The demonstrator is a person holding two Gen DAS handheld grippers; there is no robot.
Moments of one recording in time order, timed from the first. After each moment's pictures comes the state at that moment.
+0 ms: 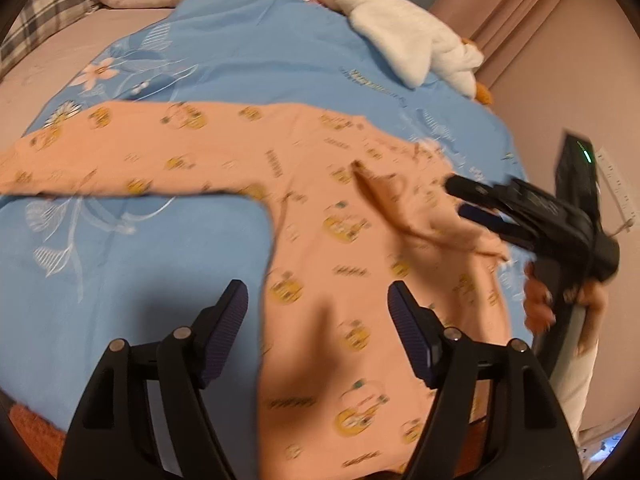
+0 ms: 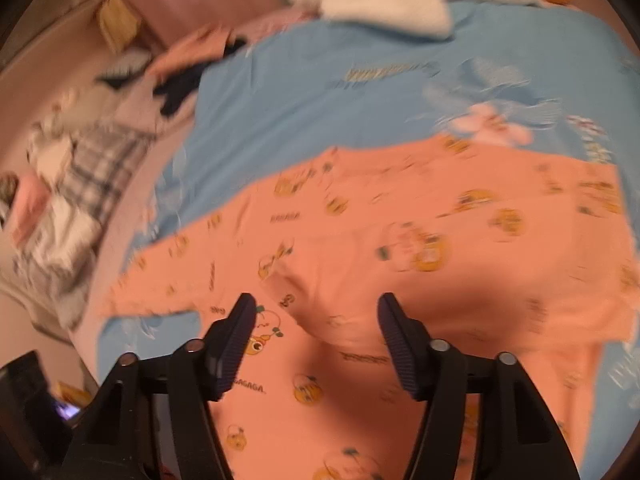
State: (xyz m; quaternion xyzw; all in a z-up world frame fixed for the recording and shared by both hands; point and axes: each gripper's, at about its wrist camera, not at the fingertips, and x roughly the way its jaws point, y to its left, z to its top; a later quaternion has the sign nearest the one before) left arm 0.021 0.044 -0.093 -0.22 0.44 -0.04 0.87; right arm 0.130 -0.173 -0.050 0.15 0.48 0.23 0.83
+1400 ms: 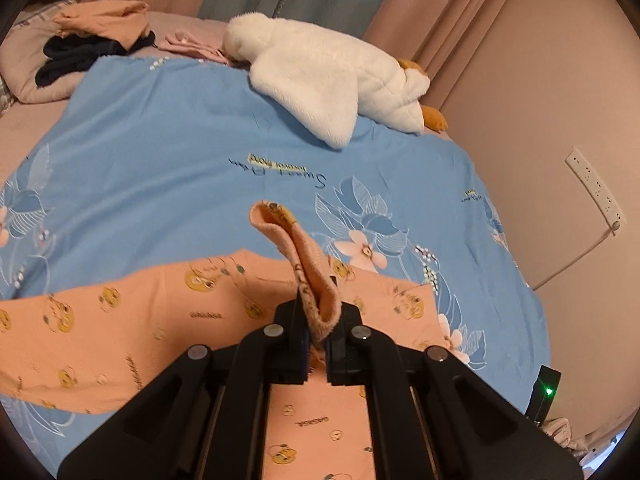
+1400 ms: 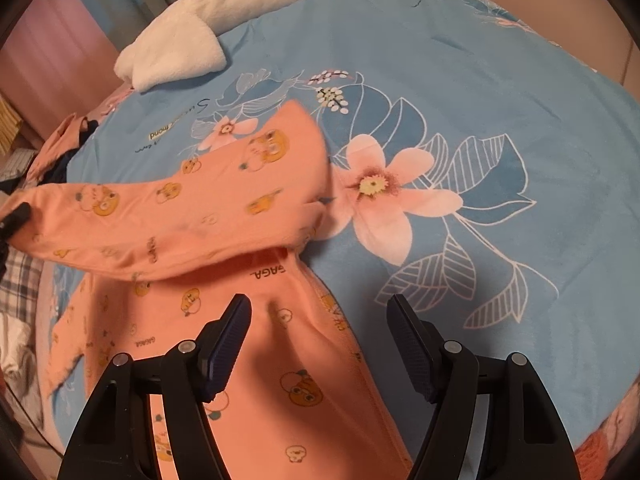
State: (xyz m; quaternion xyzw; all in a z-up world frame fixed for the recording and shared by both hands) left arm 0.182 -0.024 -0.012 -0.17 0.38 -0.10 0.90; right arm 0.105 -0.298 -0.099 0.20 0.50 0.01 0.84
